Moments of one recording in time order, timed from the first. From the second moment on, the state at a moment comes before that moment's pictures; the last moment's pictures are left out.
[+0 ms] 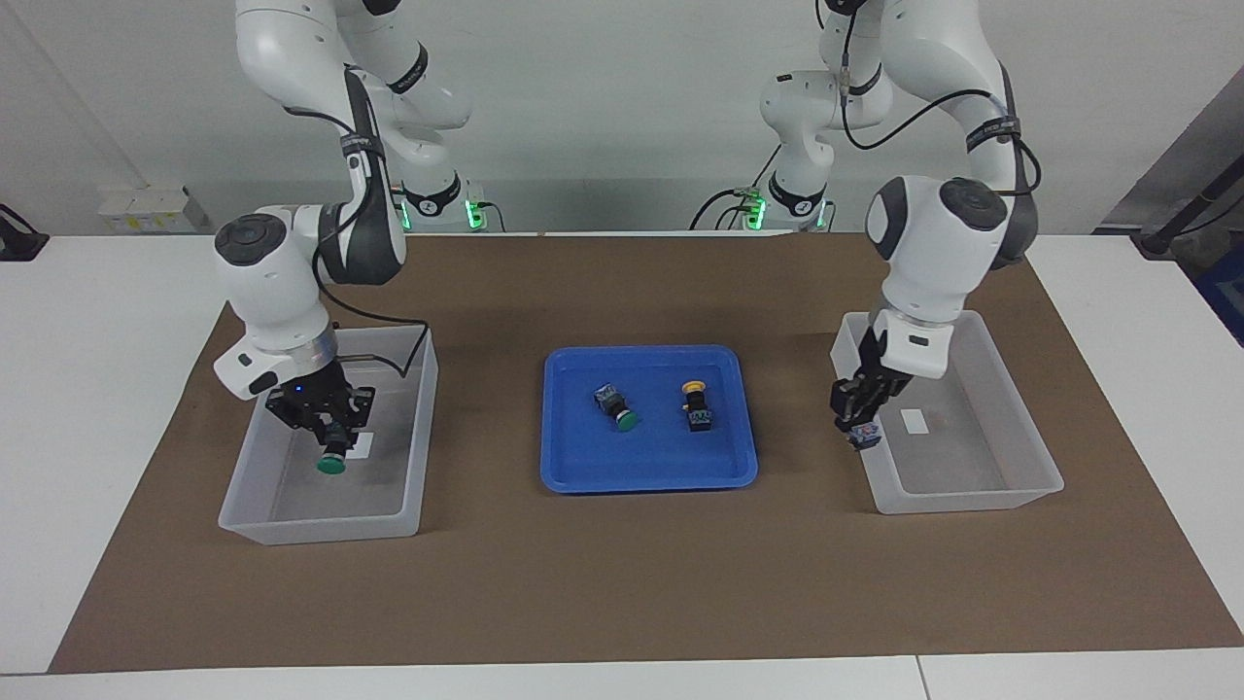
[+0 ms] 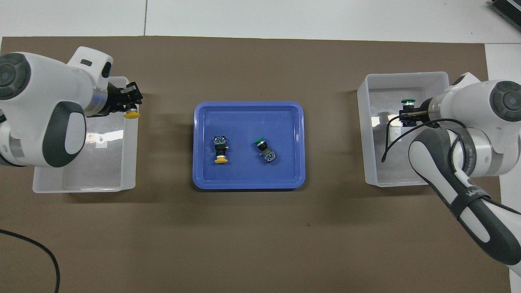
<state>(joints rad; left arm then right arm) 0.03 0.22 -0.17 -1.82 -0.01 2.24 -0.47 -0.21 0.28 0.16 -1.96 -0.13 2.43 0.00</state>
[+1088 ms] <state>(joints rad) 0.22 0.31 -0.17 -1.99 -0.02 2.43 -0.14 -0.08 0.21 0.17 -1.91 -0.13 2.38 0.10</state>
